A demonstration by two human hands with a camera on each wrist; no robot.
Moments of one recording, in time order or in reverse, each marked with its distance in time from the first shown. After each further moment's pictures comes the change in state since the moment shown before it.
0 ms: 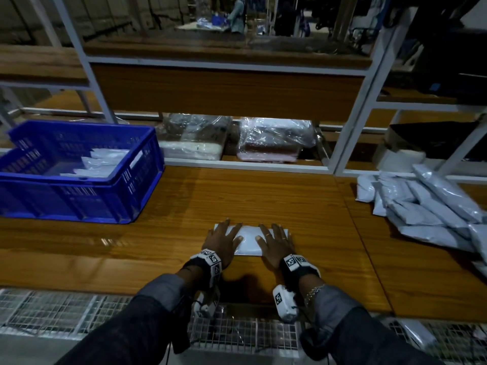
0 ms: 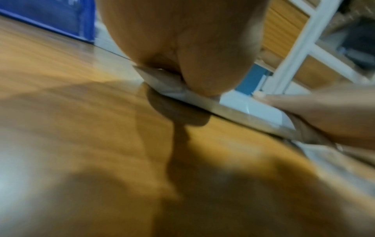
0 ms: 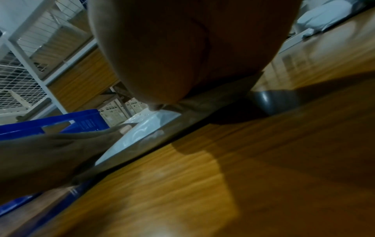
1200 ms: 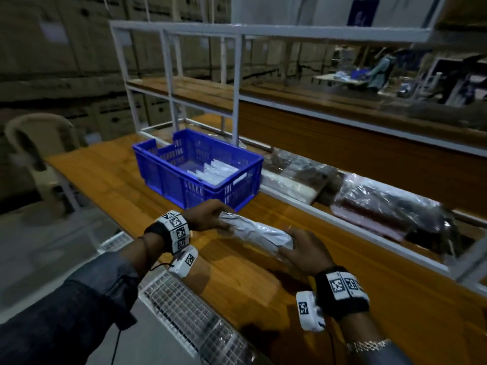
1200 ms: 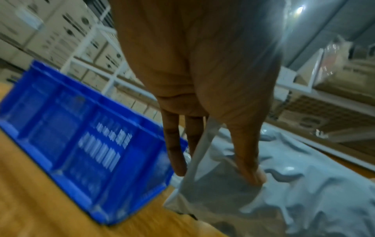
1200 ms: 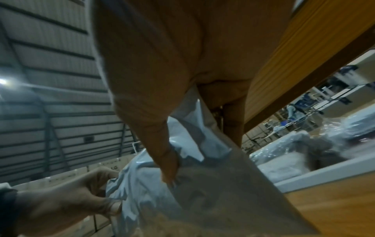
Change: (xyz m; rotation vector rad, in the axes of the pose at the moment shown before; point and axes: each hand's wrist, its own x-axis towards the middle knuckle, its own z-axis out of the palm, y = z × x) left_hand -0.111 -0.159 -0.207 -0.474 0.185 -0.122; right_hand 0.003 -0.156 -0.119 0.015 0.109 -0.649
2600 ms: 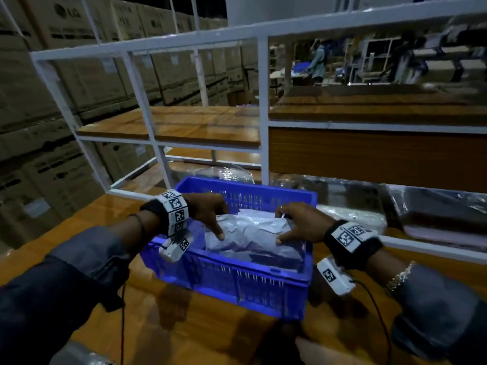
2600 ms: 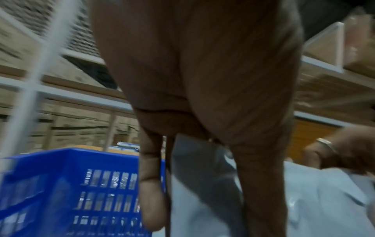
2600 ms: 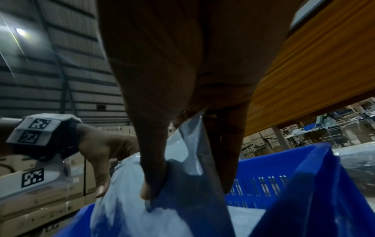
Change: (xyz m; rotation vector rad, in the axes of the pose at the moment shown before) left_hand 0.186 -0.221 -0.284 0.363 -0.527 0.054; right_hand 0.352 -0.171 0.032 -0.089 -0.099 -0.007
